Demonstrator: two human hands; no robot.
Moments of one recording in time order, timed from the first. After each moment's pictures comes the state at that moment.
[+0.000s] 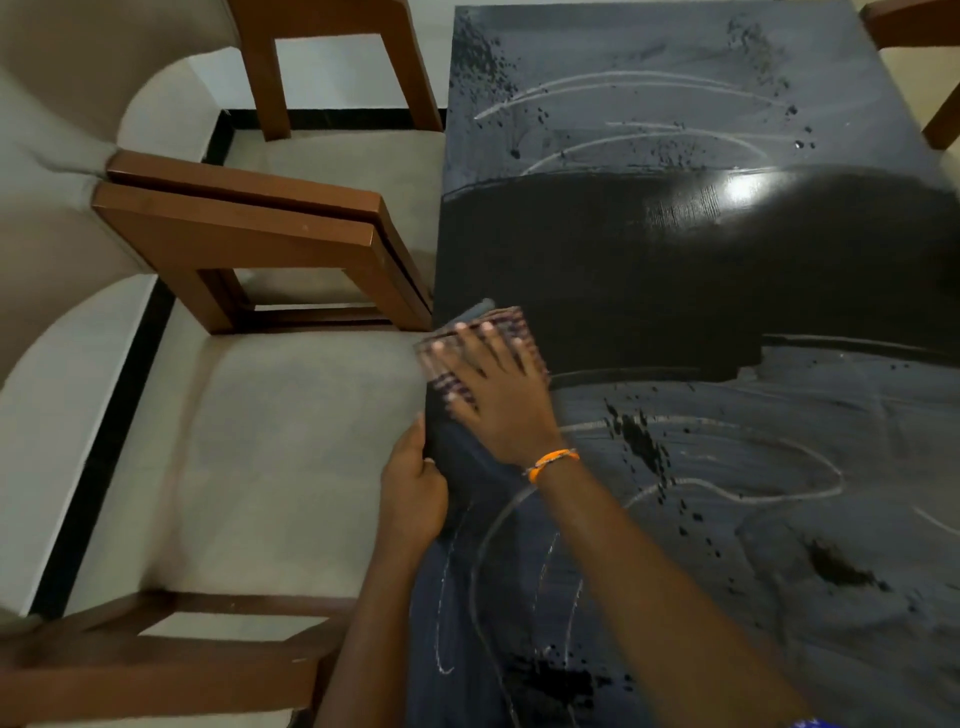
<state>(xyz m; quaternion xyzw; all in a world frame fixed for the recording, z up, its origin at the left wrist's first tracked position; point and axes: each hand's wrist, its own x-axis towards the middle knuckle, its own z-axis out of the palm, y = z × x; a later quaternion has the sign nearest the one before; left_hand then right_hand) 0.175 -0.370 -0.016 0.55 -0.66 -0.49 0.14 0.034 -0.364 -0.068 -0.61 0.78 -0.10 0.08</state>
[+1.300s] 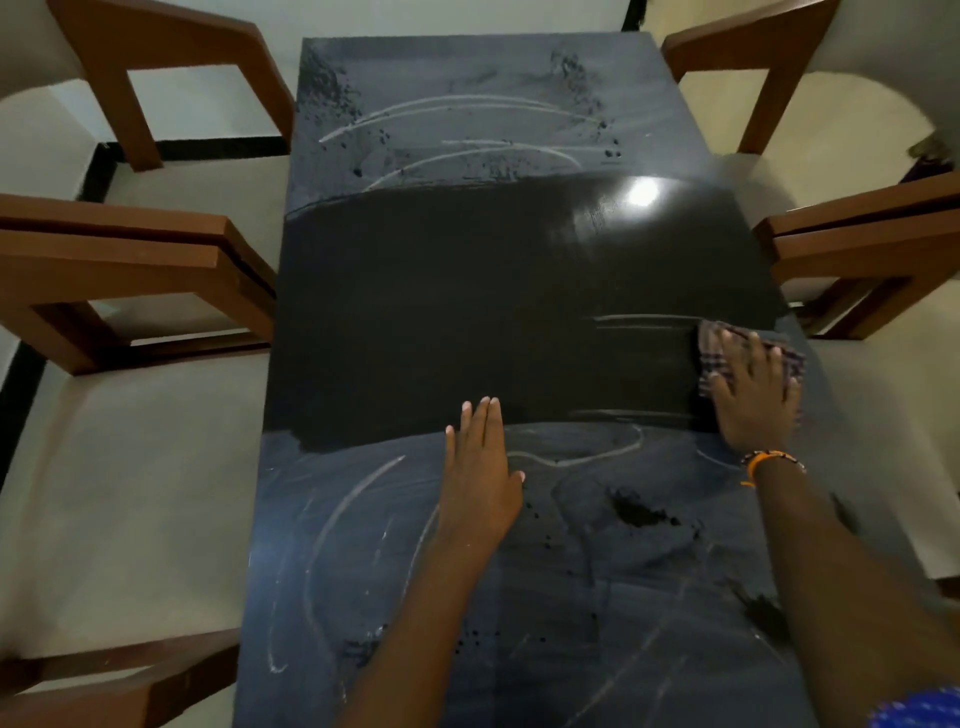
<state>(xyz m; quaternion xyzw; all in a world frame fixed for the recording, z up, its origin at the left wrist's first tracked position) 0.030 -0.232 -0.027 0.34 -0.89 -0.32 -0.02 -0.232 -0.056 -0.049 -0.19 0.98 -0.08 0.07</state>
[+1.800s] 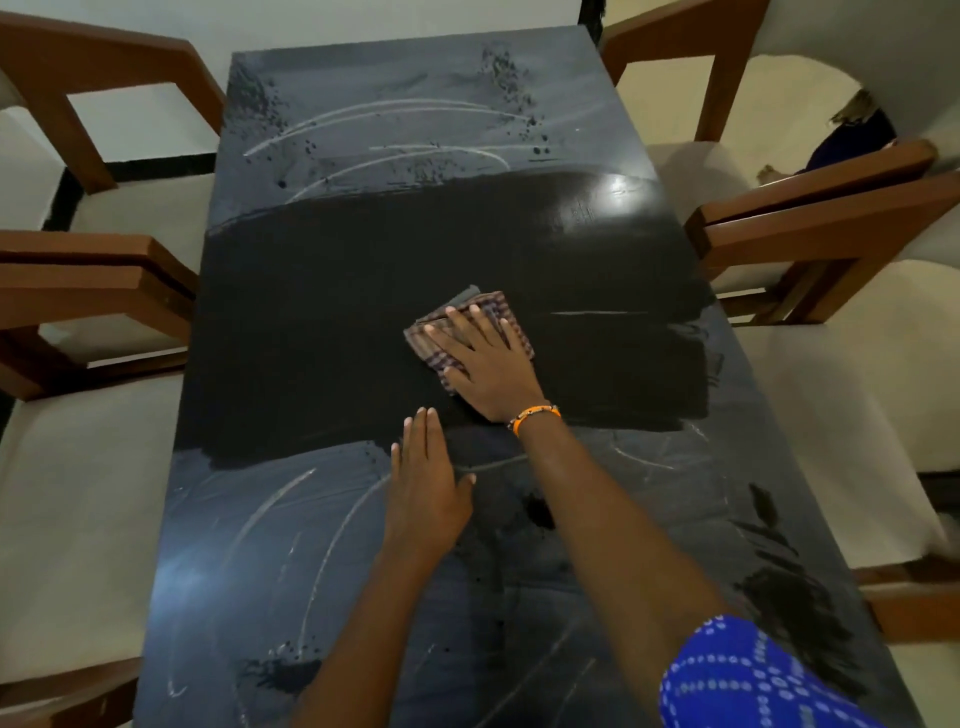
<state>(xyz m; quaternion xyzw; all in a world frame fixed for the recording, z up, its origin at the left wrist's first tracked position) -0.003 -0.192 -0.031 0.38 -0.88 -0.27 -0.02 -0.171 -0.195 -0.058 -0.54 0.83 -0.09 0.09</state>
